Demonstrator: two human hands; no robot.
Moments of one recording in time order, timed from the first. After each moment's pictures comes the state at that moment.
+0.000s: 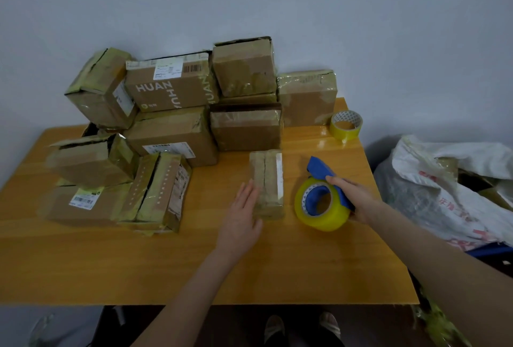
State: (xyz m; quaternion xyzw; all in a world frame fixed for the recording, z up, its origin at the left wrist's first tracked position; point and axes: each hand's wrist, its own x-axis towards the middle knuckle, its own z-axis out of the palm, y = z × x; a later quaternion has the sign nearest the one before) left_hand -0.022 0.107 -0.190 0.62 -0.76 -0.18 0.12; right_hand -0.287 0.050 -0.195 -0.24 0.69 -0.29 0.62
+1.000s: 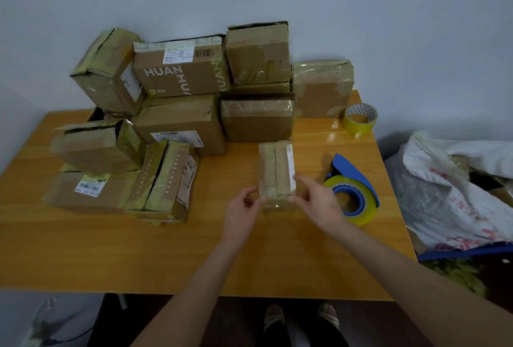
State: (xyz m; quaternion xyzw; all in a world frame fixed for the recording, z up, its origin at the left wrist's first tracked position) left_hand -0.009 0.097 -0.204 0.70 -0.55 -0.34 0.29; right_hand -0.191 0.076 -0.190 -0.65 0.66 -0.17 0.33
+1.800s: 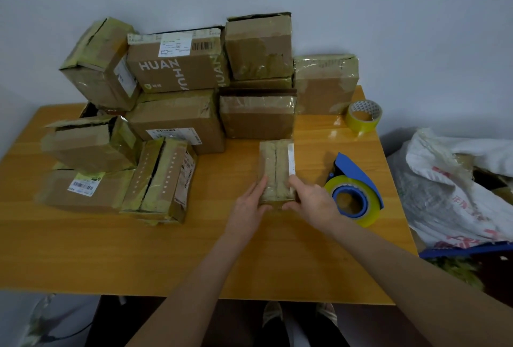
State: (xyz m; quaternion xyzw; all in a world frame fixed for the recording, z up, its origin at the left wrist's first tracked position) left_hand -0.003 0.080 -0.232 0.61 -0.72 -0.28 0.18; right_hand -0.186 0.061 -0.205 -0.77 0.58 -0.05 0.26
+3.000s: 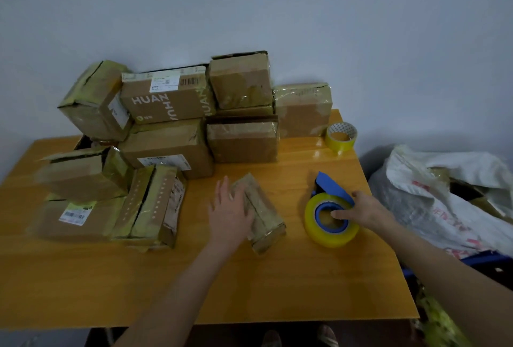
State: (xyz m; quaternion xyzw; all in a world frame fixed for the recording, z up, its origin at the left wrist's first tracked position) left_hand -0.018 0.066 -0.179 0.70 -0.71 -0.09 0.04; right_hand -0.316 0.048 -0.197 -0.51 0.78 0.01 0.36
